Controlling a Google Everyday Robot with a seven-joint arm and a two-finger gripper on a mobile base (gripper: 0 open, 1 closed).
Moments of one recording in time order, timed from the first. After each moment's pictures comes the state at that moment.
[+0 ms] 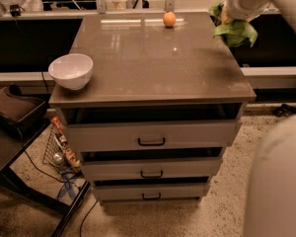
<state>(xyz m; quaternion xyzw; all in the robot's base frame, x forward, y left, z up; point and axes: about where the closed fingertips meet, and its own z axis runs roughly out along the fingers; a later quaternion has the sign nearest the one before) 0.786 -0.272 0.946 -0.02 0.92 -0.03 0.38</state>
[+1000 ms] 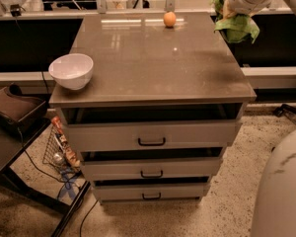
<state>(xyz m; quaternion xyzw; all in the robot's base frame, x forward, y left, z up) 0.769 -0.271 0.969 -0.01 0.92 -0.02 0.40</state>
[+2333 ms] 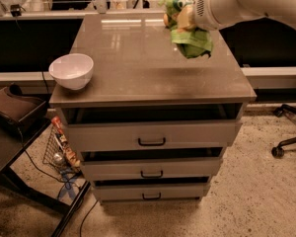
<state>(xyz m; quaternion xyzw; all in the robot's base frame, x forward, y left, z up) 0.686 -0.118 0.982 -0.11 0.87 0.14 0.45</state>
